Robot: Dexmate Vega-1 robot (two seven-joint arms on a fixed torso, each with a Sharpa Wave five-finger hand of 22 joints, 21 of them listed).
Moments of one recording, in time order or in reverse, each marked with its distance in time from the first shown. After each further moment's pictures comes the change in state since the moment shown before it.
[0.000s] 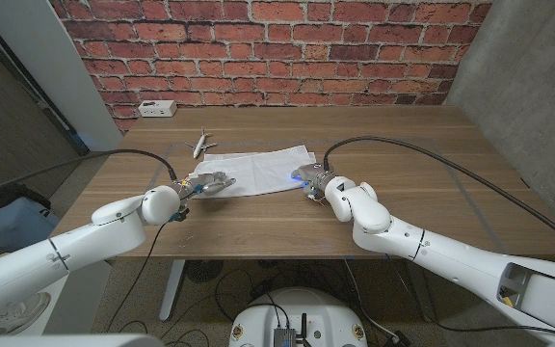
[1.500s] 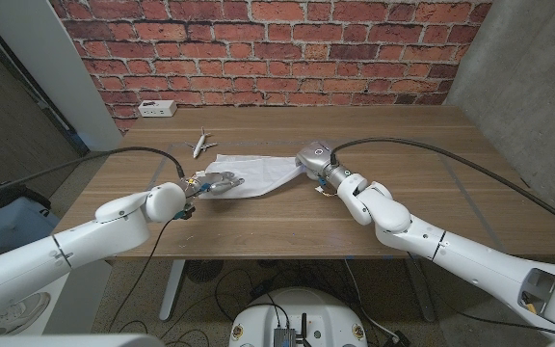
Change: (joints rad) left arm -0.032 -0.004 0.025 -0.029 0.043 -0.033 -0.058; left_hand -0.017 0.001 -0.012 -0.004 0.007 0.018 0.000 0.007 -0.005 0.012 0.002 0.004 0.000 0.011 0.000 0.000 0.000 0.011 0.003 -0.008 0.002; right arm -0.038 -0.079 0.101 0.033 -0.167 0.317 -0.396; right_hand 0.124 0.006 -0.033 -0.005 -0.027 0.560 0.034 0.096 0.035 0.522 -0.016 0.158 0.093 0.478 -0.055 0.296 0.268 0.028 0.000 0.302 0.055
